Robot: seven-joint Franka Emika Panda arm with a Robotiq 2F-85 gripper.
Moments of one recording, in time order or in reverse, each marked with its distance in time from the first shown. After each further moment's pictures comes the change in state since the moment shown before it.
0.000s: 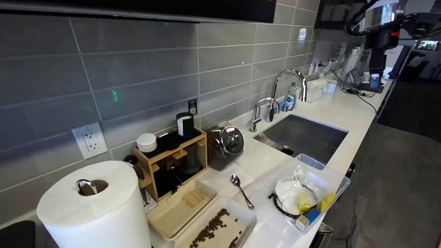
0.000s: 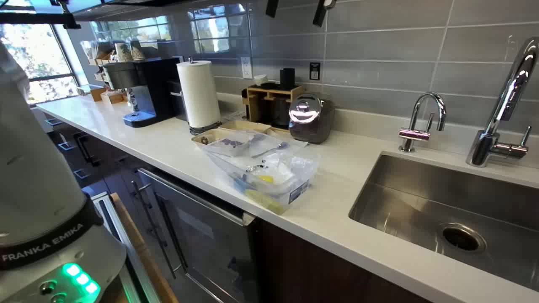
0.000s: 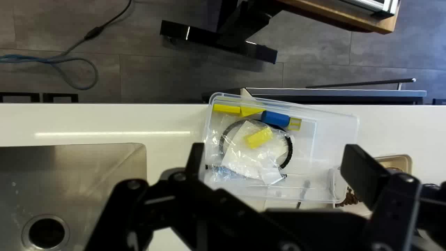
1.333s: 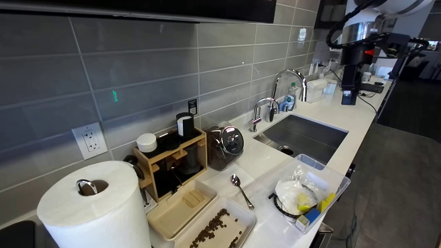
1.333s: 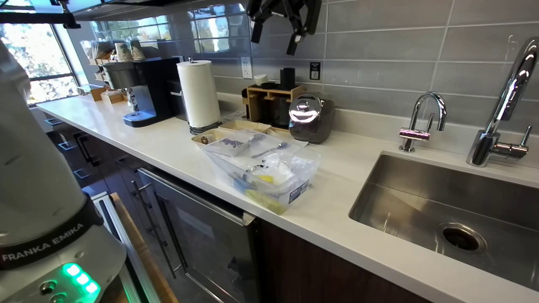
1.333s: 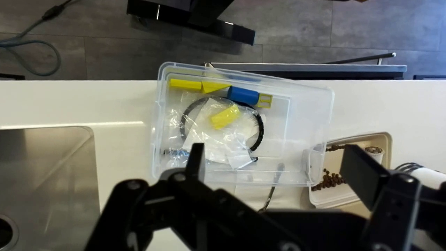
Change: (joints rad) arm -0.017 -0.003 0.135 -0.135 0.119 0.143 0.114
